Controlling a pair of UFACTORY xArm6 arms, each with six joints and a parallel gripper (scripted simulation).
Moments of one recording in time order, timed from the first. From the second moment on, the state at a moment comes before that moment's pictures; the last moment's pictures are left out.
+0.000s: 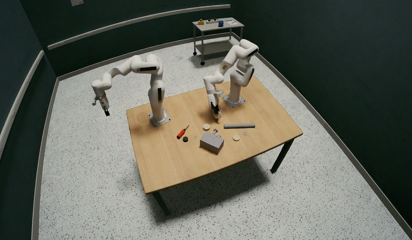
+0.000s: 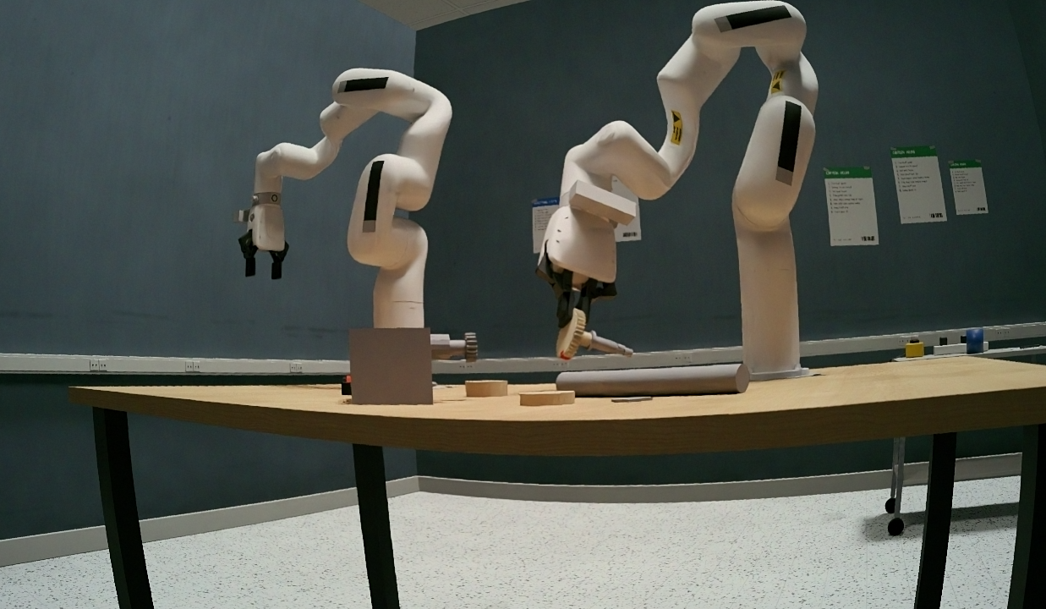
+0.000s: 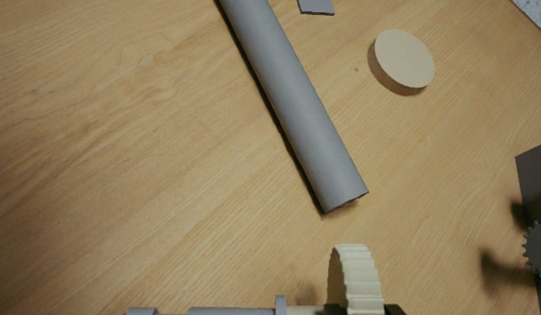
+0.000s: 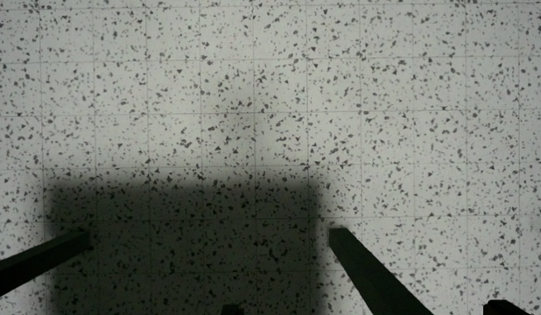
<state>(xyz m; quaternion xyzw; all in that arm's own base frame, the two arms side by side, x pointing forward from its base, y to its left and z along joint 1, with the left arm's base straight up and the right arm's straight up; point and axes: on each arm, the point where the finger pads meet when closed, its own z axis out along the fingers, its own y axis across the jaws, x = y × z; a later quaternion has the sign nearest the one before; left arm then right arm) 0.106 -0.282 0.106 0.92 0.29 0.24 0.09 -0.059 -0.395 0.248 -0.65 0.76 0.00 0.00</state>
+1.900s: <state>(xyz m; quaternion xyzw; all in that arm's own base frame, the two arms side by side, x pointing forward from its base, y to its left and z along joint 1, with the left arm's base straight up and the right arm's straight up) 0.123 -0.282 0.136 0.85 0.45 0.23 0.13 -0.059 -0.395 0.248 -0.65 0.76 0.00 0.00</state>
